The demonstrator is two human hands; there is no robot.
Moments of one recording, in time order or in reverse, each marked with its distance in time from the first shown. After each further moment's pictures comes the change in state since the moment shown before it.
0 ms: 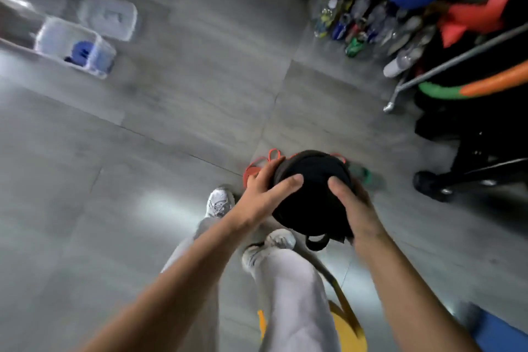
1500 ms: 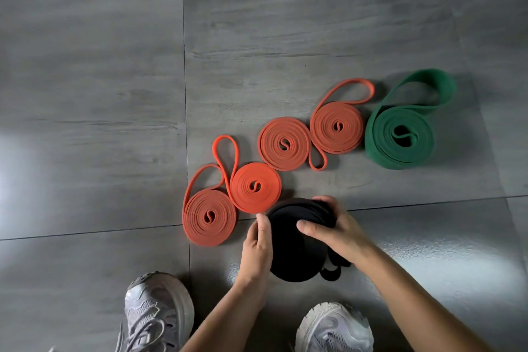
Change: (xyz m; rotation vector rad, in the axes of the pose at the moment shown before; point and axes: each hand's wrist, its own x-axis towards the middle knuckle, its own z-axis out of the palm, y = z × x) left_hand 0.389 -0.476 0.015 0.122 0.168 -0.074; right_hand 0.309 0.520 -0.106 -0.224 0.080 0.065
